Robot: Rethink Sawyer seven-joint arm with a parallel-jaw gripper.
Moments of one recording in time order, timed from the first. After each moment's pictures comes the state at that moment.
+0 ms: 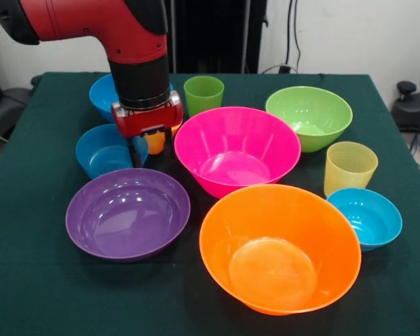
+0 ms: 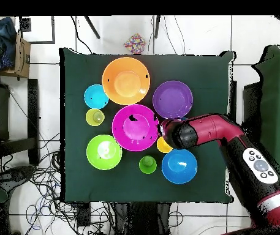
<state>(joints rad) -0.93 -0.45 0.74 1.68 -0.95 0.65 1.67</state>
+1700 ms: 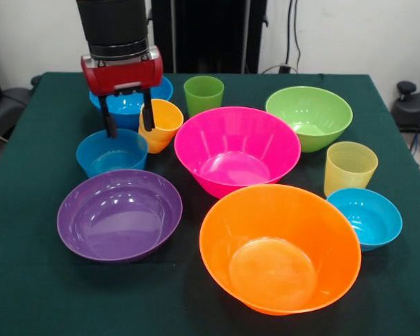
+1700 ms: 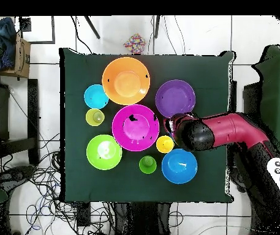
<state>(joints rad) -1.00 -0.63 0.83 1.76 -0.85 0.67 1.66</state>
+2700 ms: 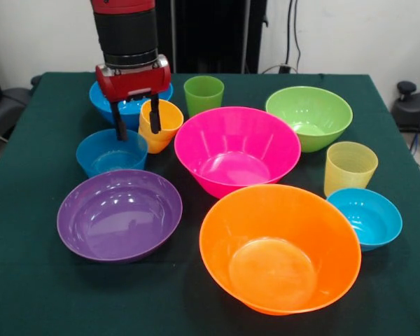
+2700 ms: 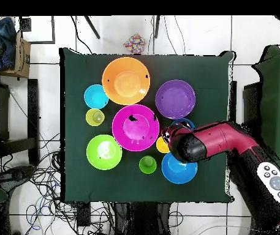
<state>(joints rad) -1.01 -0.59 0.82 1.83 -1.00 0.60 1.66</state>
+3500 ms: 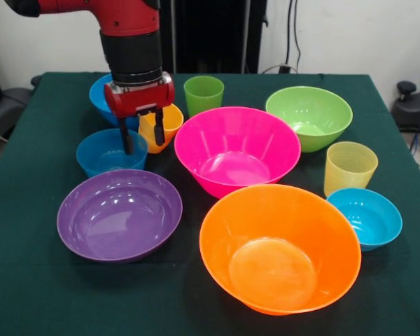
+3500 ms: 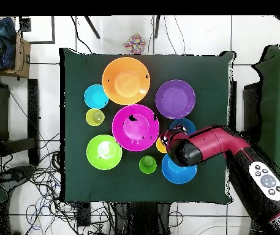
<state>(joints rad) -1.01 -0.52 0.80 1.83 -1.12 0.55 1.66</state>
